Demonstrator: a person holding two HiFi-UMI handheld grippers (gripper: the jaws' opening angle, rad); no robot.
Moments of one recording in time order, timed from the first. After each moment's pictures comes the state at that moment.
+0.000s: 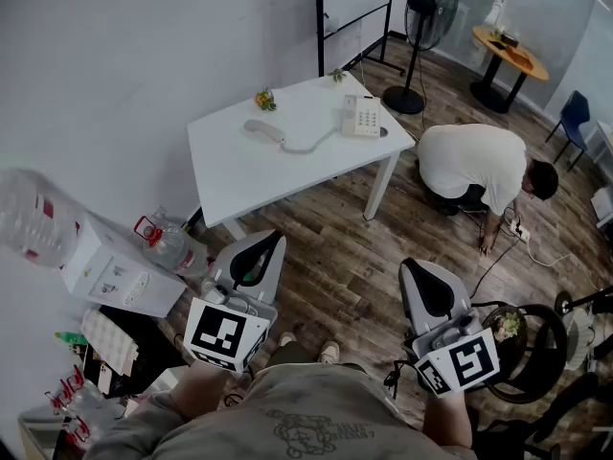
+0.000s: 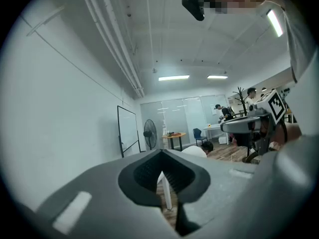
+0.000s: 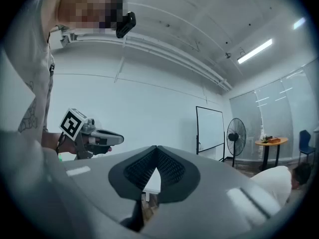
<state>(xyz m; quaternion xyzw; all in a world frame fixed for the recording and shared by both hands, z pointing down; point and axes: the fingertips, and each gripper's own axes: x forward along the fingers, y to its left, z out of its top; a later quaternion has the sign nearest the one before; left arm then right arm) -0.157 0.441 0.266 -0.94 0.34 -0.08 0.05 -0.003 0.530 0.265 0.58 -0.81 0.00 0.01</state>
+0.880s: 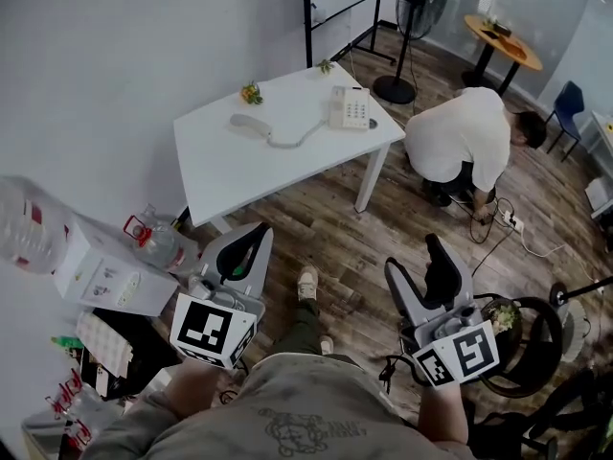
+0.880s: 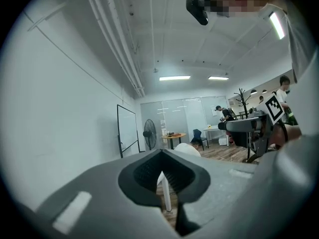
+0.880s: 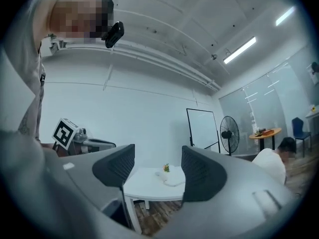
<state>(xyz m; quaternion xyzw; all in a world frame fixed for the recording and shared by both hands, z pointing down) -0.144 0.420 0.265 -0.93 0.35 -0.08 0.04 0.031 0.510 0.264 0.61 -0.79 0.02 -0.06</state>
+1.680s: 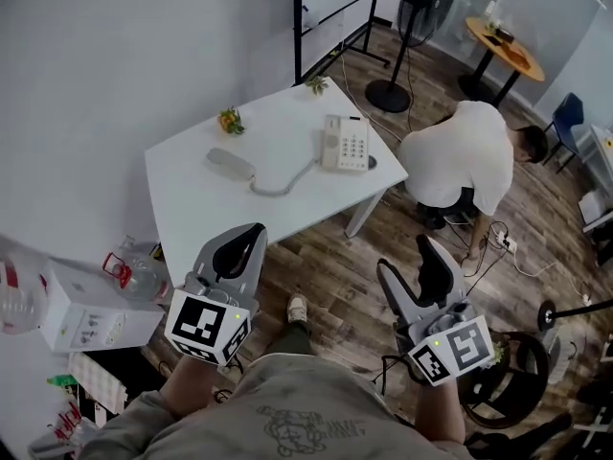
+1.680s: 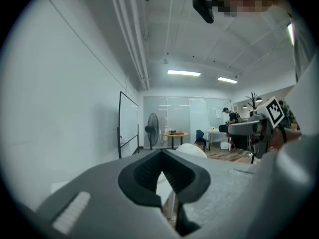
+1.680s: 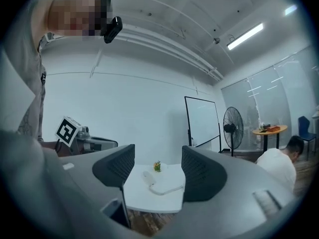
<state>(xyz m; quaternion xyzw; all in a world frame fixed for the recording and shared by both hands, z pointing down) -0.091 0.189 0.295 -0.94 0.33 -0.08 -0.02 0.082 0.282 0.282 0.61 -0.79 0.05 -0.01</state>
